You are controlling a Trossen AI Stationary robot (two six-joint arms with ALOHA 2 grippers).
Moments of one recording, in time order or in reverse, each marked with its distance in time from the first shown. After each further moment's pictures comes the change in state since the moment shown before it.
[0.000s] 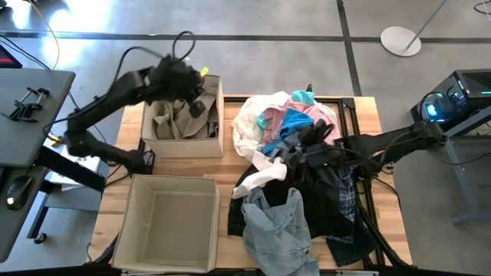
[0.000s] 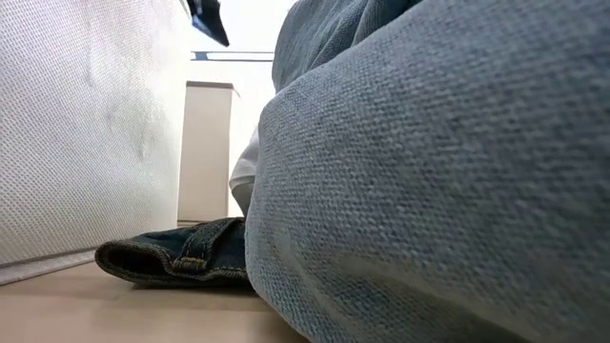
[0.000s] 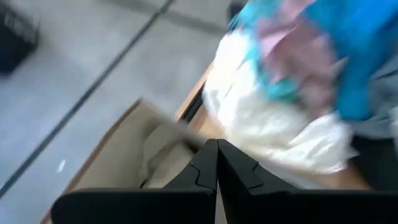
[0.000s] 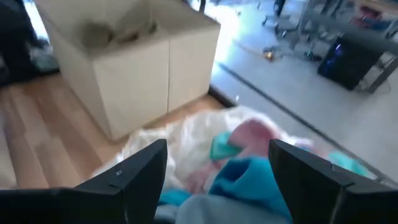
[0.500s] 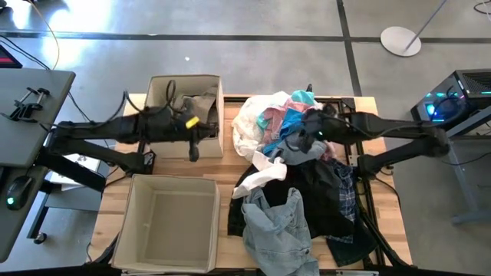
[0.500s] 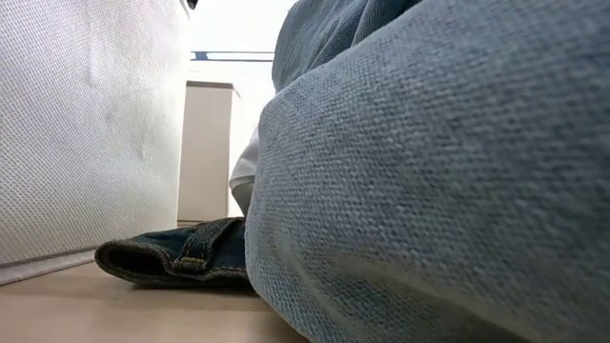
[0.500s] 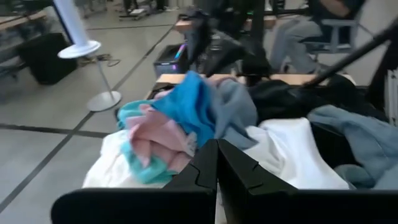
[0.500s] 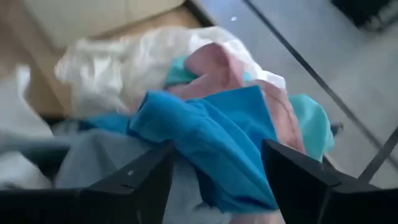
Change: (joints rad) left arm -0.438 -0.285 -0.537 0.673 0.013 -0.026; right arm -0.335 0.002 0.105 -0.371 -0.388 -0.162
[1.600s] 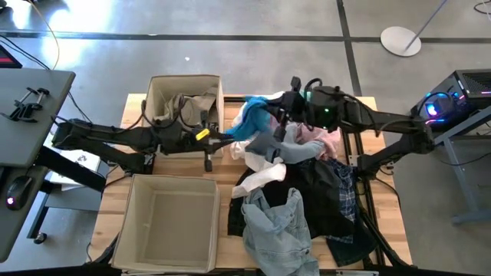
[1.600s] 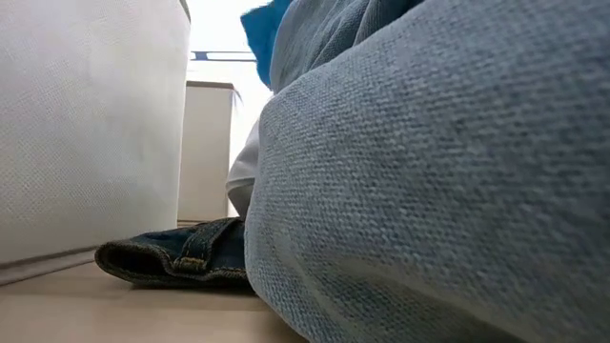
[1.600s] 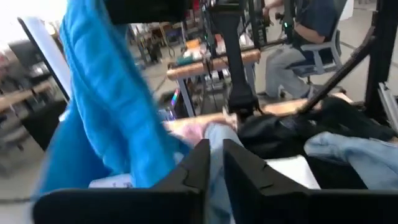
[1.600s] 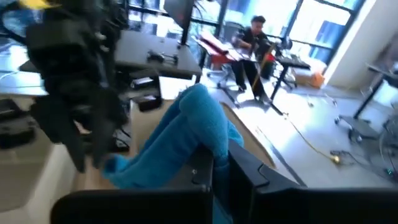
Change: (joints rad) left arm -0.097 0.145 -0.072 0.422 -0.037 0.193; right arm 0.037 0.190 0.343 0.624 -0.227 -0.451
